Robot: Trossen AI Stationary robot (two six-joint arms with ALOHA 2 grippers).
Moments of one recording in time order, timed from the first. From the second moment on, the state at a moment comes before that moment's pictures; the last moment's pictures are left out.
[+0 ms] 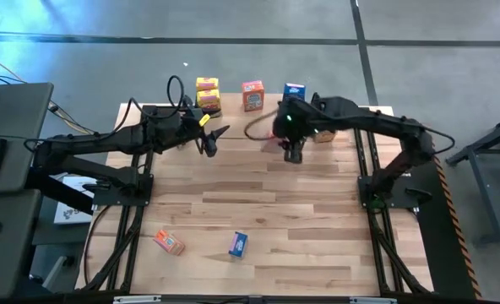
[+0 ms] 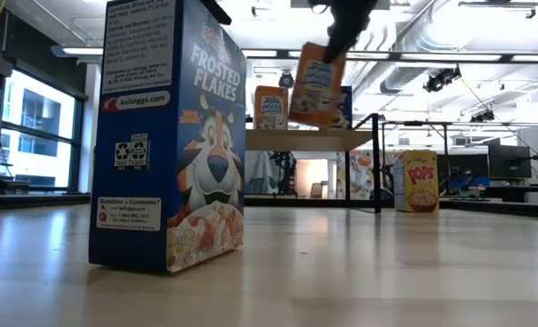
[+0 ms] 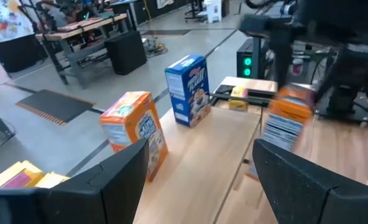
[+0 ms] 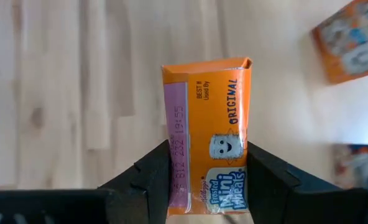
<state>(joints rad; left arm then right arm) 0.19 1.07 0.95 -0.10 -0.38 0.08 -0.23 1.61 1.70 -1.12 0.05 -0.21</state>
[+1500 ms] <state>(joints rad) 0.19 1.07 0.95 -0.16 -0.38 0.06 -0.40 2.03 2.31 -1.29 0.01 -0.53</state>
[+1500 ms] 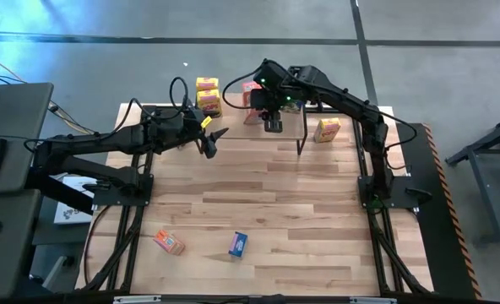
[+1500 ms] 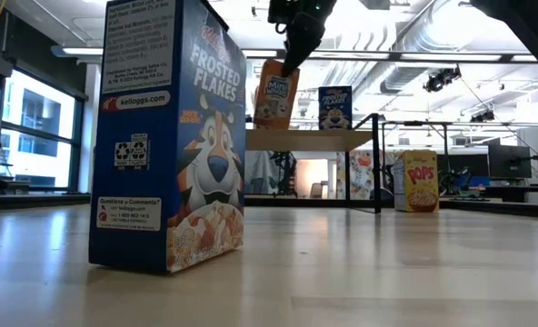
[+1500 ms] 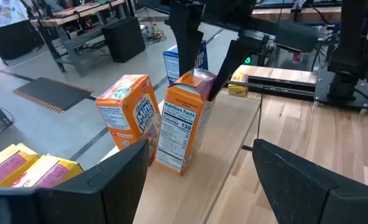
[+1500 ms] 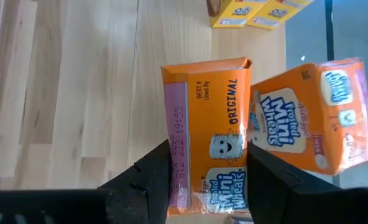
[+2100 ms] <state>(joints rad) 0.19 1.07 0.95 -0.16 -0.38 0.09 -0.41 2.04 2.31 -1.26 0.04 -0.57</state>
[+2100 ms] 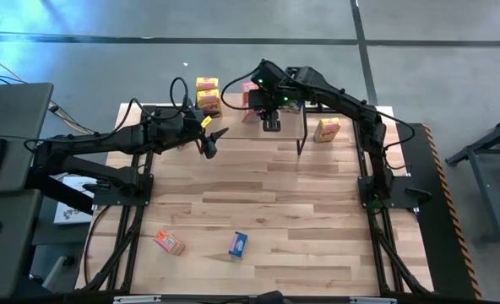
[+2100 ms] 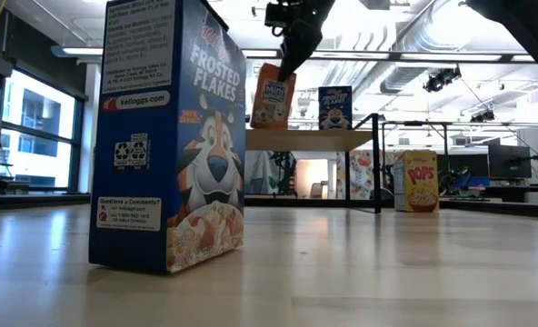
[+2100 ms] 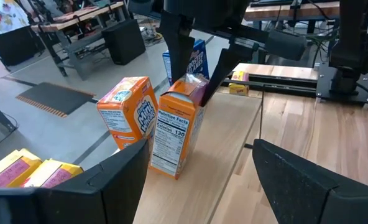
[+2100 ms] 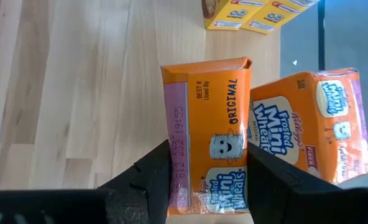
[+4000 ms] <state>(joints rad) 0.19 1.07 0.95 -0.16 -0.38 0.09 -0.42 2.06 2.31 -1.25 0.06 -0.57</state>
